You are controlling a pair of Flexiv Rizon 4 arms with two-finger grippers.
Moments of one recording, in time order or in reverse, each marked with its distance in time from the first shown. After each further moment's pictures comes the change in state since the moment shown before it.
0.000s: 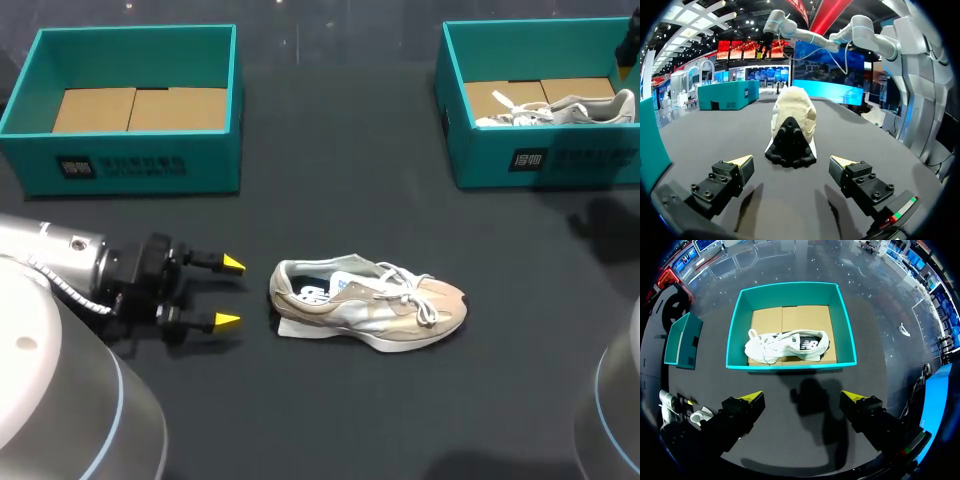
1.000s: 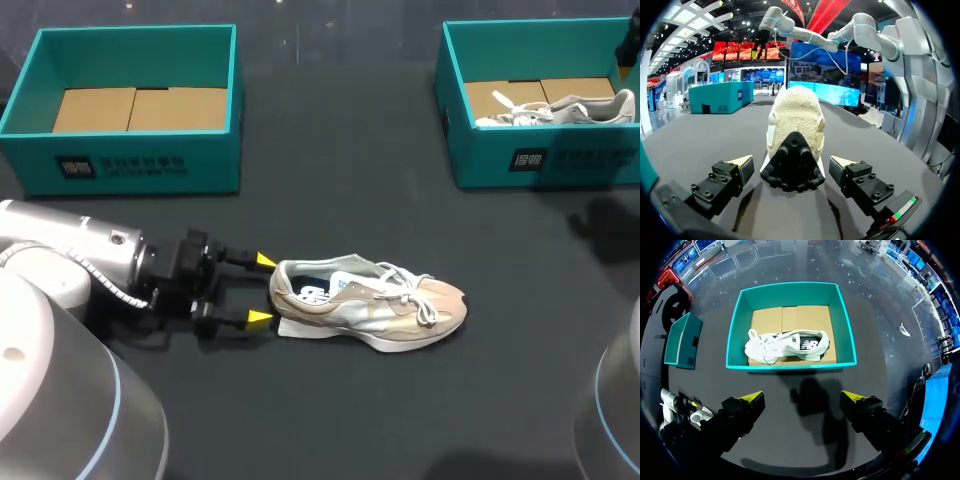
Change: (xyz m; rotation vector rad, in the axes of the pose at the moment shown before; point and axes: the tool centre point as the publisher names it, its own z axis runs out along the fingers) left arm -0.004 -0.014 0.046 0.013 0.041 0.007; right arm 0.000 0.000 0.000 0.000 0.000 0.000
